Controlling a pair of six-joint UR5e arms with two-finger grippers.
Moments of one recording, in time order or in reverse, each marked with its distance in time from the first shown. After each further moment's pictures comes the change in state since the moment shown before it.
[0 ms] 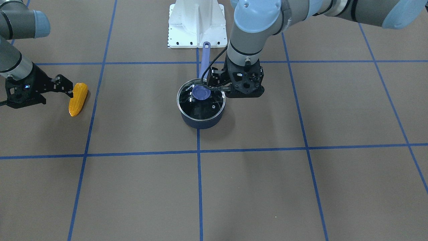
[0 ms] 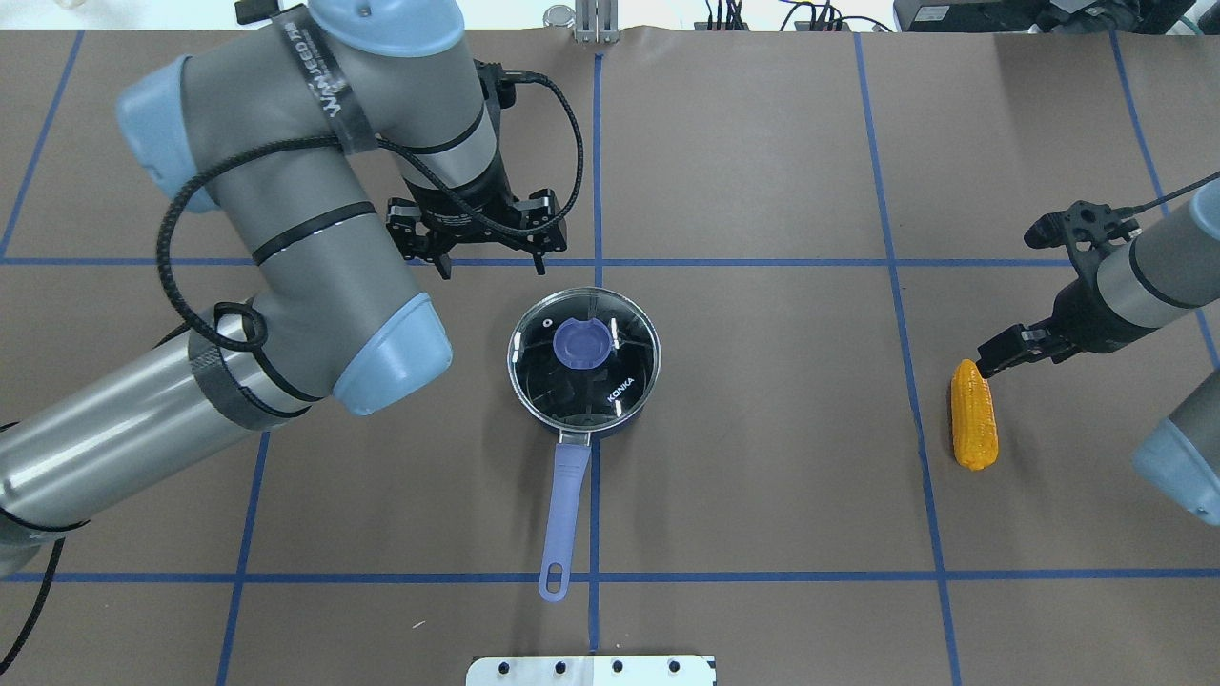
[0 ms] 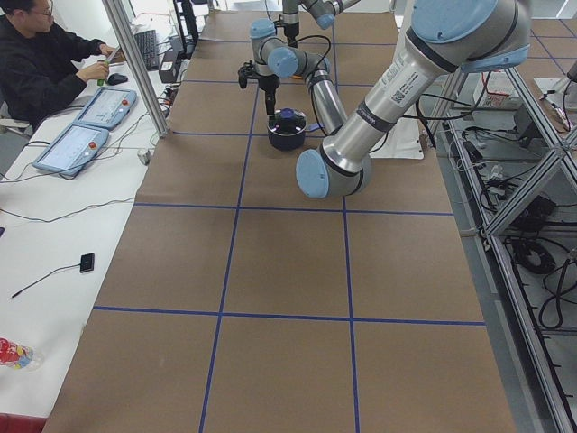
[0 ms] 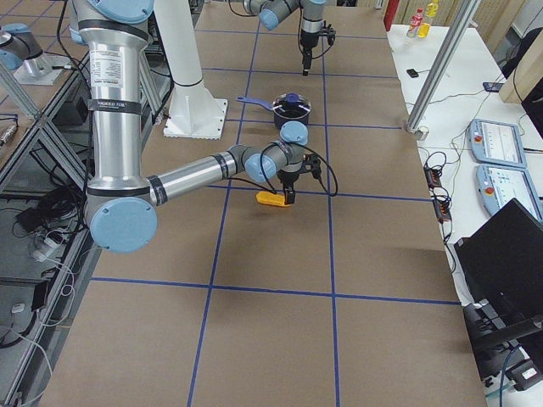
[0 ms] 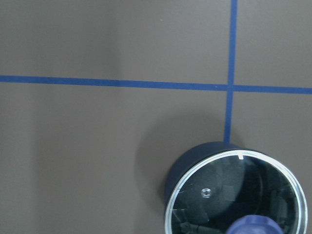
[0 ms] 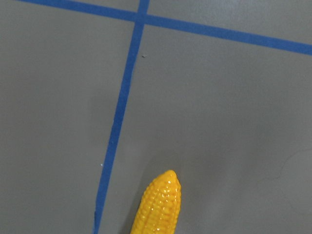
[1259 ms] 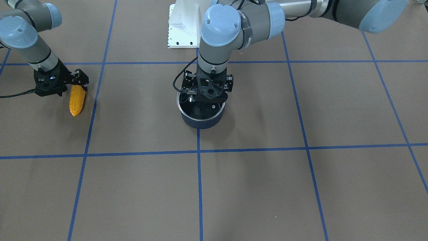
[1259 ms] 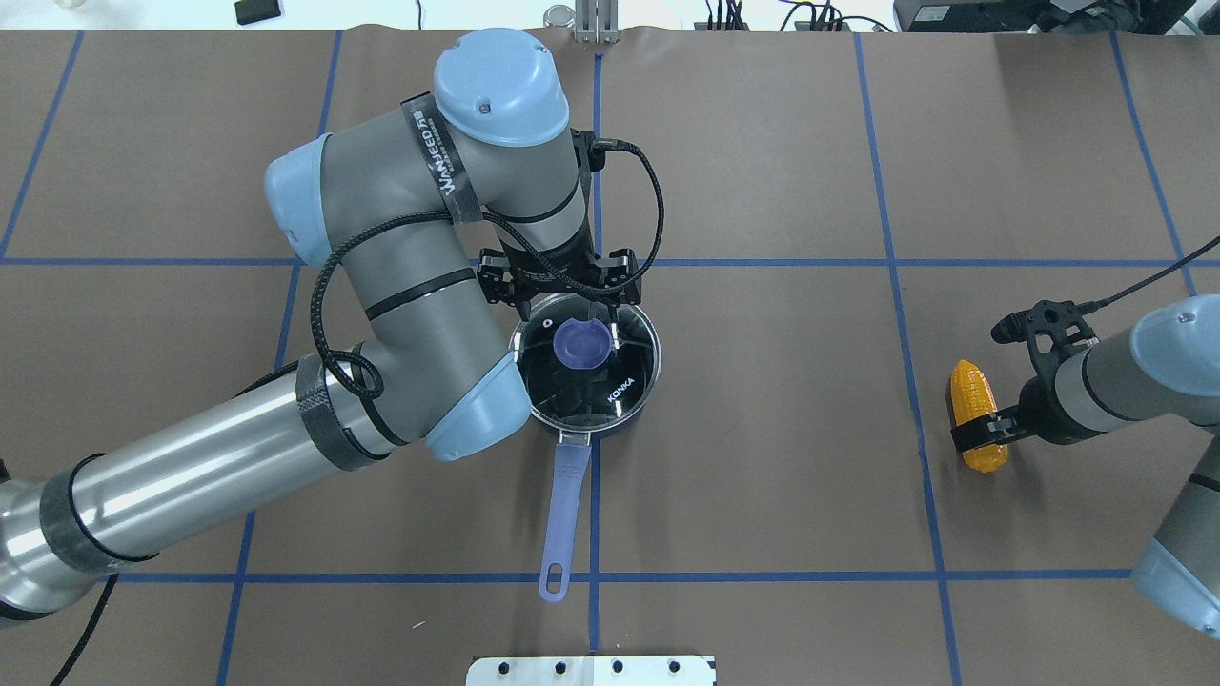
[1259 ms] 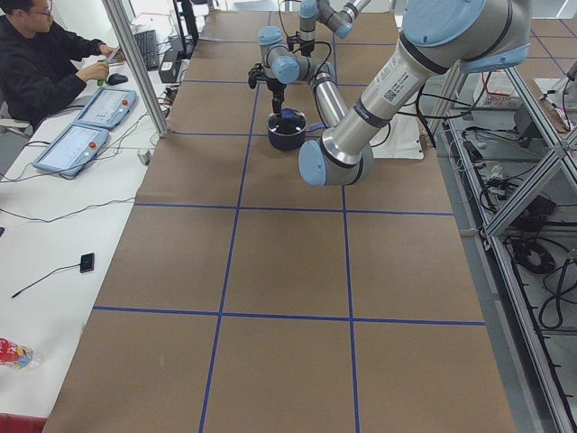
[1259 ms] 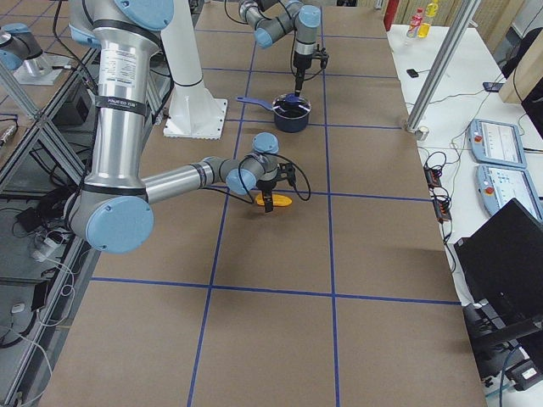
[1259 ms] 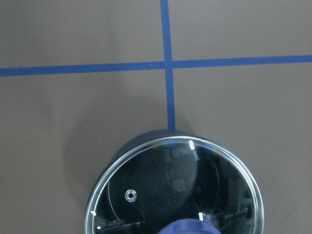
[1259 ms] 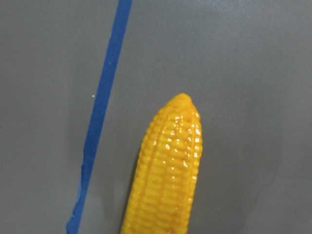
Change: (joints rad) left arm 0.098 -0.043 0.125 -0.156 0.021 -0.007; right arm -0.220 -0.107 -0.003 0.202 -0.186 0.182
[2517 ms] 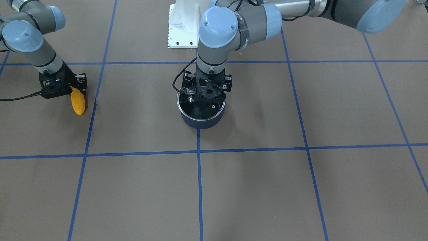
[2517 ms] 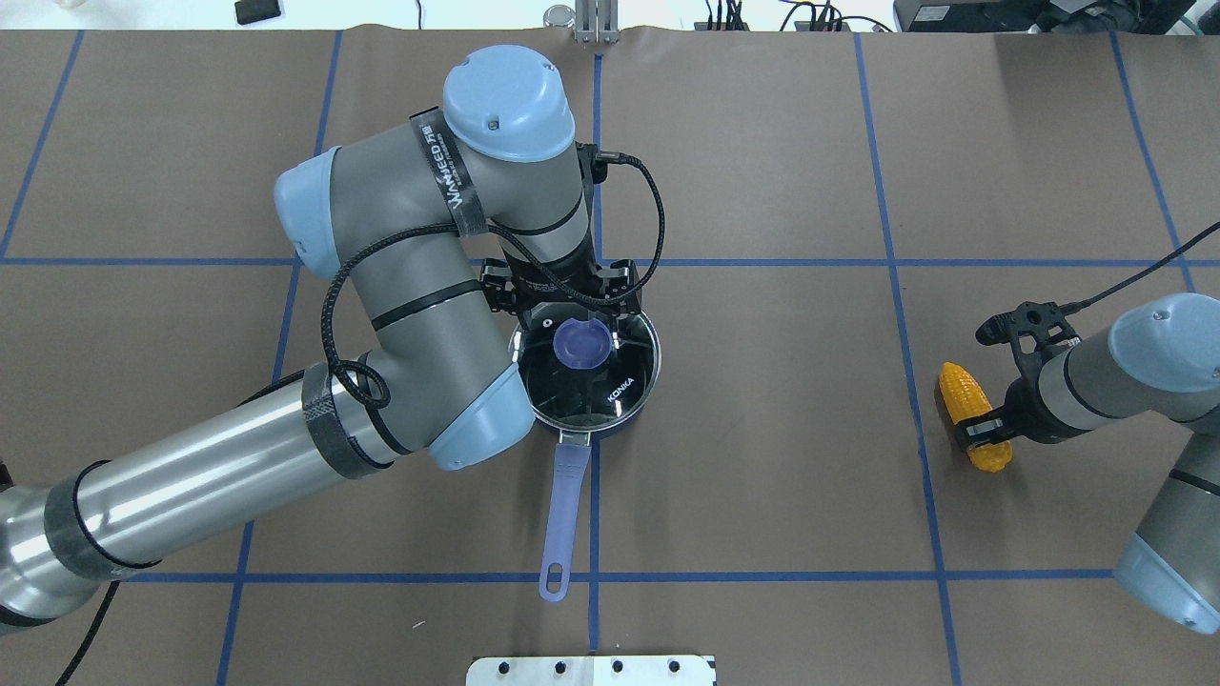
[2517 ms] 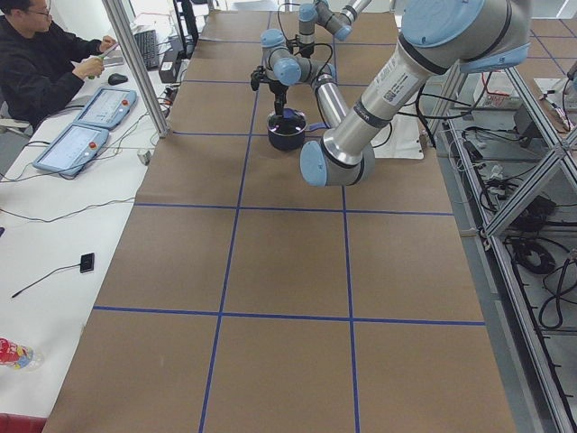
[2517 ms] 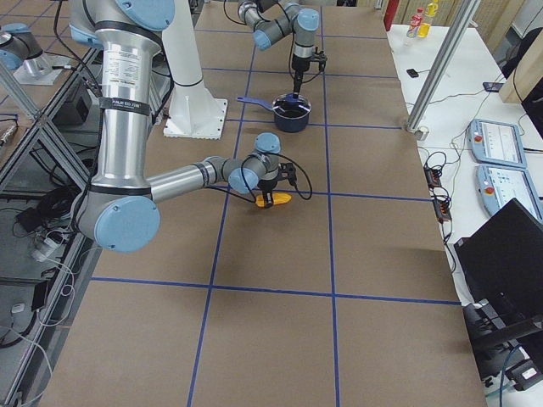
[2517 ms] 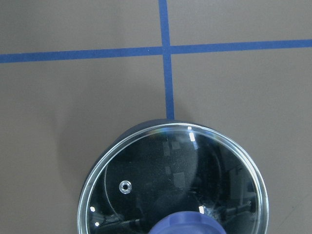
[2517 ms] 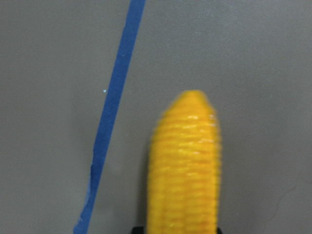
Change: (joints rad) left arm 0.010 0.003 0.006 0.000 0.009 -0.001; right arm -0.004 0.030 -0.024 -0.014 0.009 -0.014
